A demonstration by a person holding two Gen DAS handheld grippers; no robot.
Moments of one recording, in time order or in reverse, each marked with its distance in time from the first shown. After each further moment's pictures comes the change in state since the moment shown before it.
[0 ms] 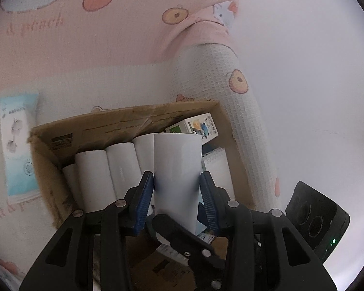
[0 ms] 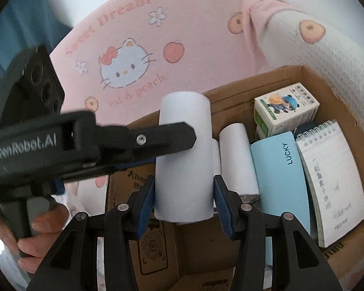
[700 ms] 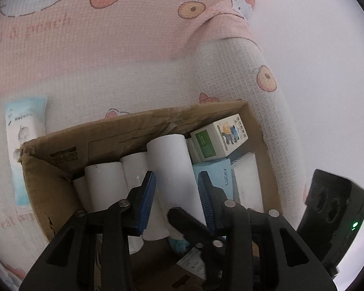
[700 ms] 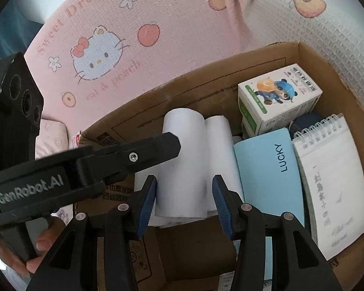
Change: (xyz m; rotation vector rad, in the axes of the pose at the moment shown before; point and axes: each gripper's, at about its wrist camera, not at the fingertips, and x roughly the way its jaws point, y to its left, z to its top) left arm 0.027 0.003 0.004 0.033 -0.013 0.155; right arm 0.050 -0.042 0.031 0.053 0.111 -0.067
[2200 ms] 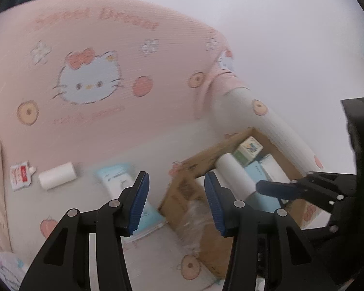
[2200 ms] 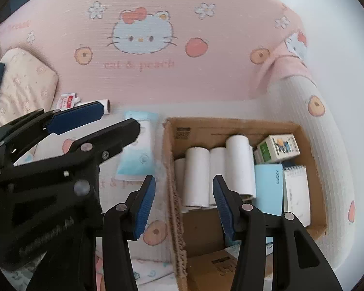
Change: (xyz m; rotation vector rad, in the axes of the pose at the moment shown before) left arm -0.158 0.061 -0.058 0.292 -0.378 0.163; right arm -0.045 0.189 -0.046 -0.378 -0.024 -0.400
